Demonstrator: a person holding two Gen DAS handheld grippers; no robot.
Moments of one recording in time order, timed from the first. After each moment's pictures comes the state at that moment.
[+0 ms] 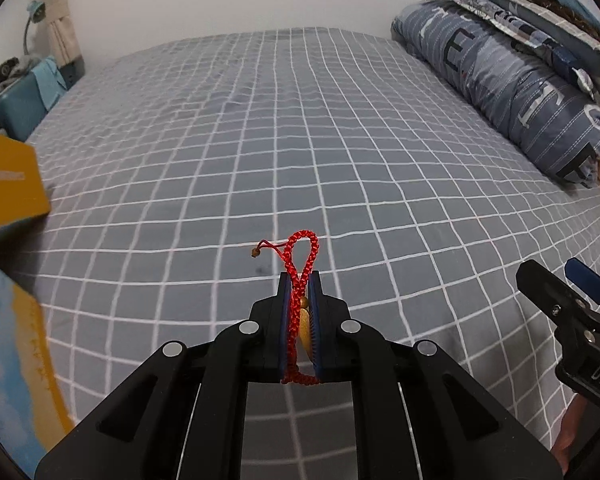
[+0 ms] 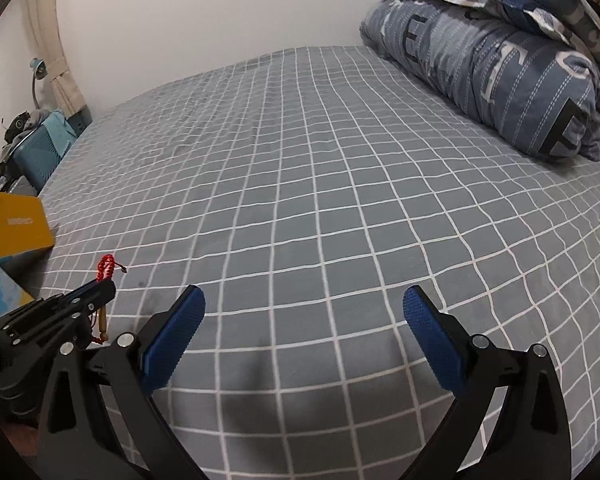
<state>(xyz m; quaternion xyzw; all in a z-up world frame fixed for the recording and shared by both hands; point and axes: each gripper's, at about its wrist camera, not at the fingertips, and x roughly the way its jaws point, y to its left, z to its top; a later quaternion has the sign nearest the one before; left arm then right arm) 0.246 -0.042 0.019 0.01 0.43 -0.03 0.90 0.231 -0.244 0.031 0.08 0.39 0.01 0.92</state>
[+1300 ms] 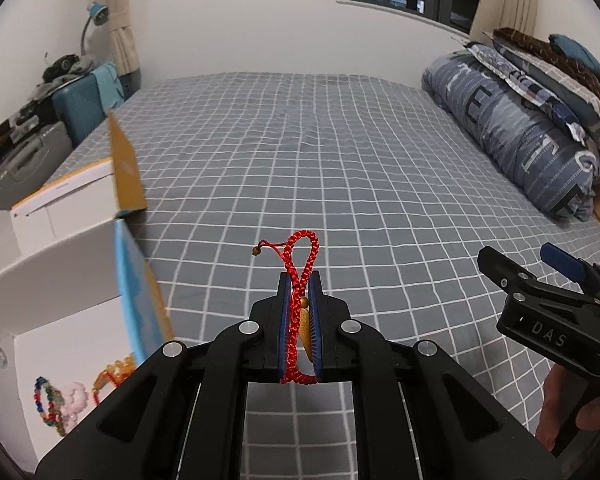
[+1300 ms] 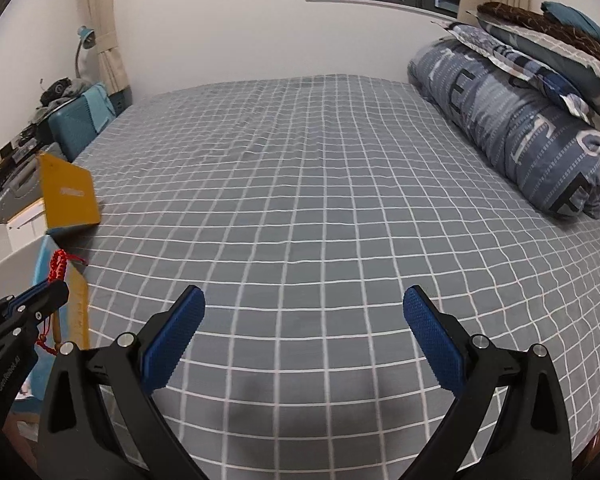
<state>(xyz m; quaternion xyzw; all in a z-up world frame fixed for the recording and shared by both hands) 0.143 0.054 0.102 -0.02 0.38 0.02 0.93 0.185 -0.137 0.096 0.01 0.37 0.04 0.93</state>
